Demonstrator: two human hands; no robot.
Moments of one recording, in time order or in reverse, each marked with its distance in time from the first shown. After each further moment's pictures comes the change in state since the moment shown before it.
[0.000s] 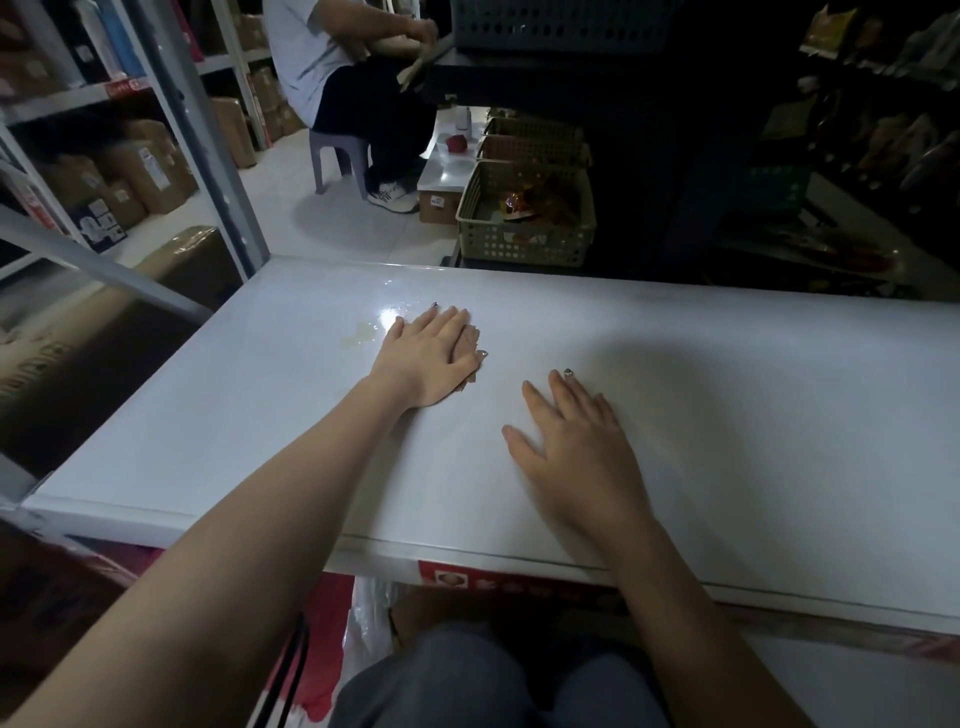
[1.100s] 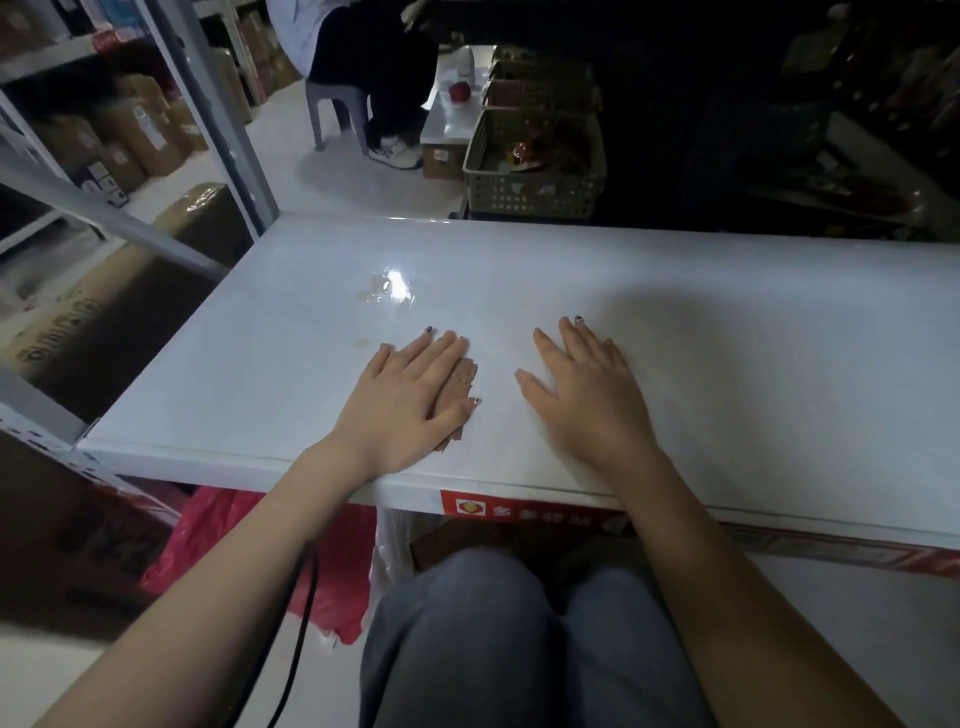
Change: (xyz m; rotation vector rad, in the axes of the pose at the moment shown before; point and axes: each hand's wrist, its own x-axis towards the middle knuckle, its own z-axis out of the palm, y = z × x) left_hand -0.111 -0.008 0.010 -0.013 0.015 0.122; right_hand -0.003 -0.003 0.000 -0.021 -0.001 0.006
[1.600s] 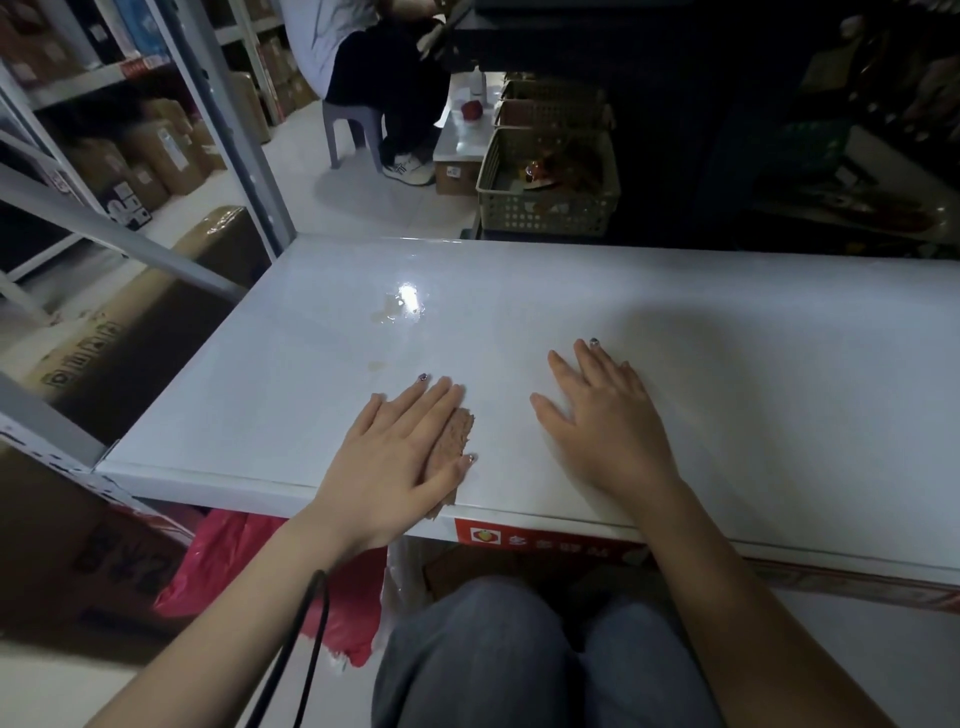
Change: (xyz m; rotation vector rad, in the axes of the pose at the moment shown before) left_hand -0.036 -0.005 -0.003 -0.073 0.035 0.005; right_hand 0.001 0.001 0.000 0.003 -0.011 0.001
